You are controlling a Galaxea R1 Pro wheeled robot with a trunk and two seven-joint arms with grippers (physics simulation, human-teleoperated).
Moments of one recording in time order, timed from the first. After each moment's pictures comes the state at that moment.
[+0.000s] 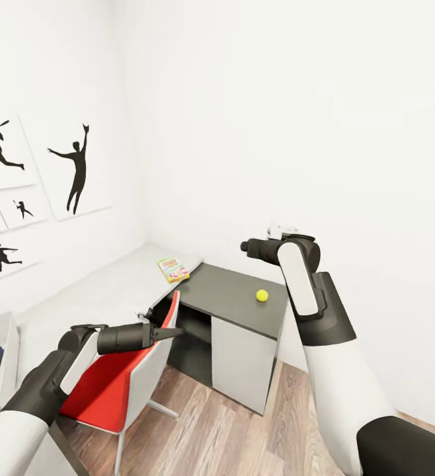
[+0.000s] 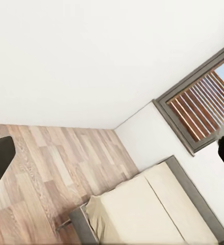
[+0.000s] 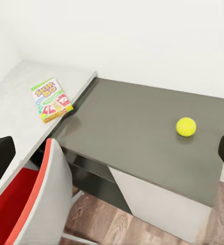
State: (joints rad) left arm -0.61 0.24 -0.17 -1.11 0.51 0.85 -1.20; right arm -0.94 0.17 0.16 -1.42 -0.61 1.04 -0.63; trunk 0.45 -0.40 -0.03
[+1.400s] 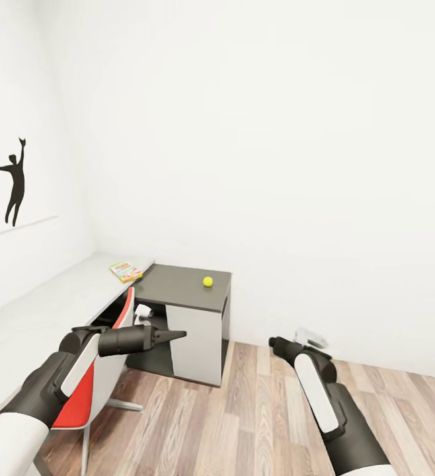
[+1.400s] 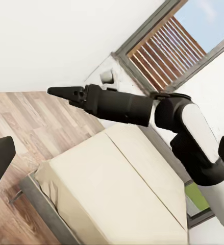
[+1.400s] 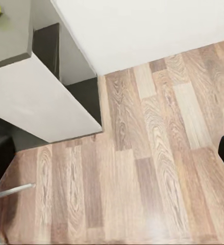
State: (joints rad) left arm -0.60 0.24 -0.18 -1.11 0.51 0.85 -1.19; right arm -0.42 0.08 0.07 -1.33 -0.59 0.67 -0.58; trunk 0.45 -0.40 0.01
